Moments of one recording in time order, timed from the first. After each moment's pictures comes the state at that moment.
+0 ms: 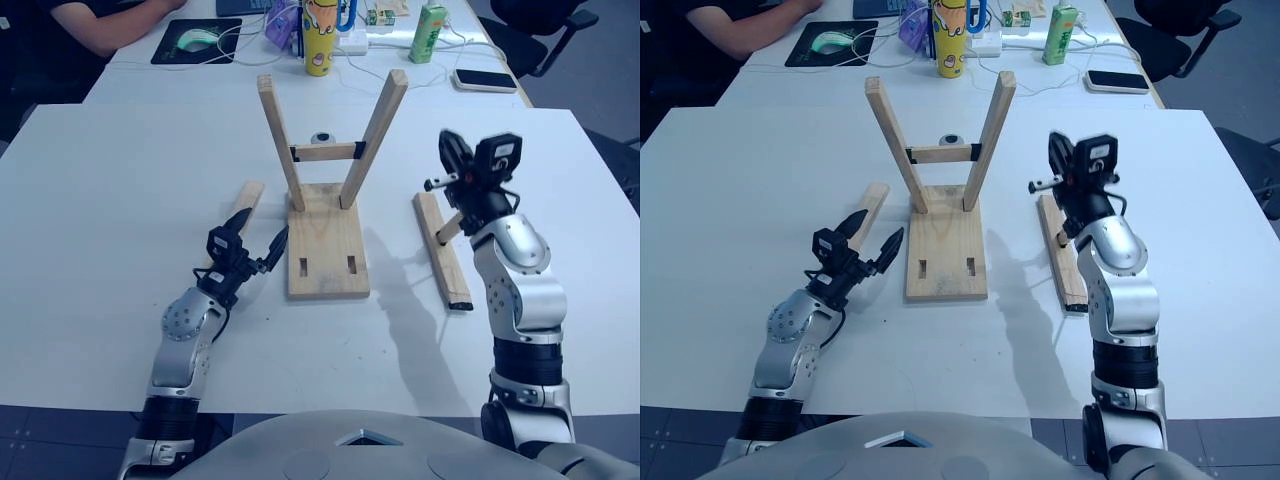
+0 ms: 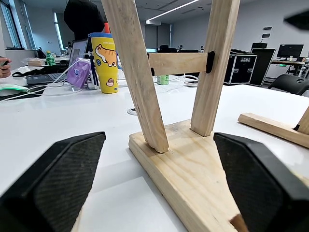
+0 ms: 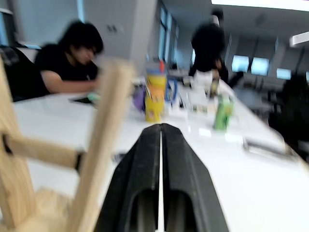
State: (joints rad) left arm 0.12 0.19 -0.06 -0.09 -0.22 -0.10 -0.47; right arm -0.26 -0.31 -0.05 -0.34 0.22 0.30 0.23
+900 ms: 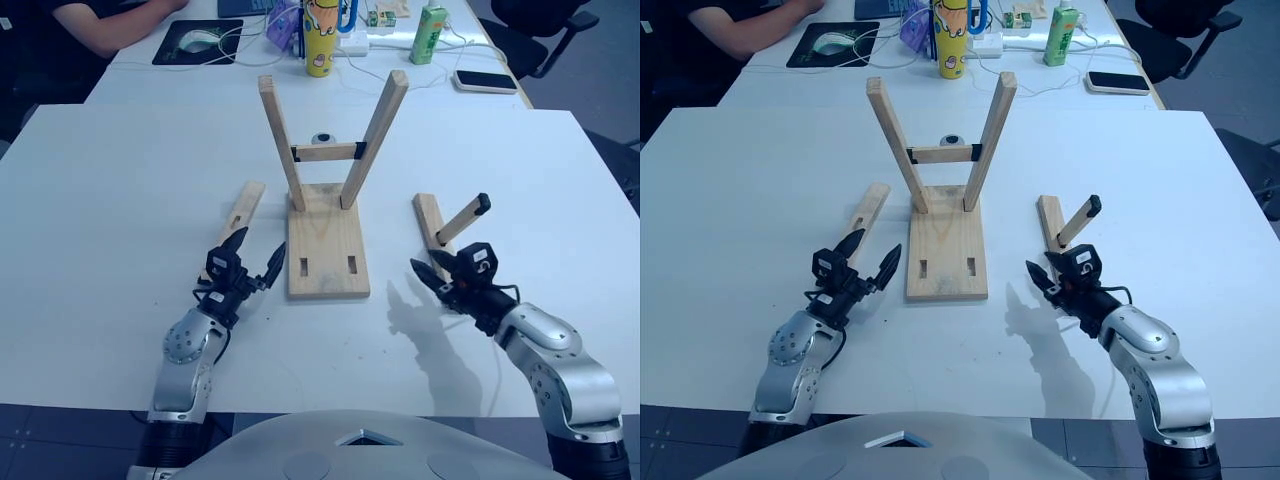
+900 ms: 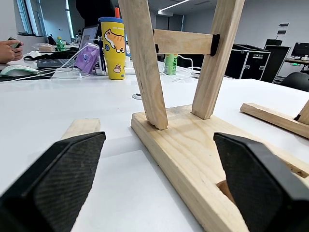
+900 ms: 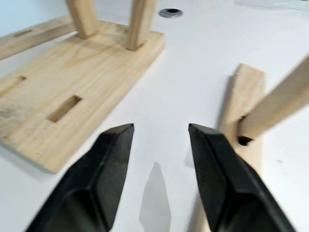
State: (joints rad) left arm 0.25 0.17 -0.08 -0.14 -0.20 -0.12 -0.42; right arm 0.28 -0.48 -0.13 -0.58 0.36 0.68 0.40
